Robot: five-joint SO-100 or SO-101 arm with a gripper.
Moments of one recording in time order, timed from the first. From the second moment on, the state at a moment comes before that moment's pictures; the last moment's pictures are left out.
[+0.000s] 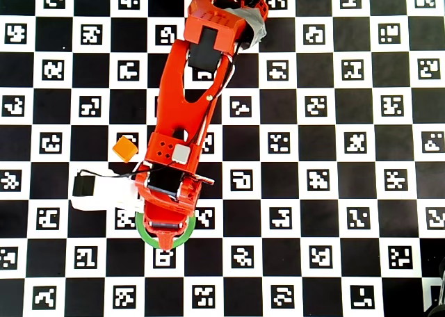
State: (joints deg) arm 18.6 53.8 55.2 81.7 -12.4
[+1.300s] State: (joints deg) arm 36.8 89.5 84.1 84.8 -4.2
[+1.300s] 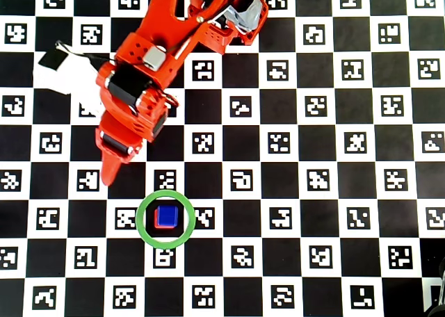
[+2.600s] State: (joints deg) arm 39.9 85.7 102.7 63.5 -4.7
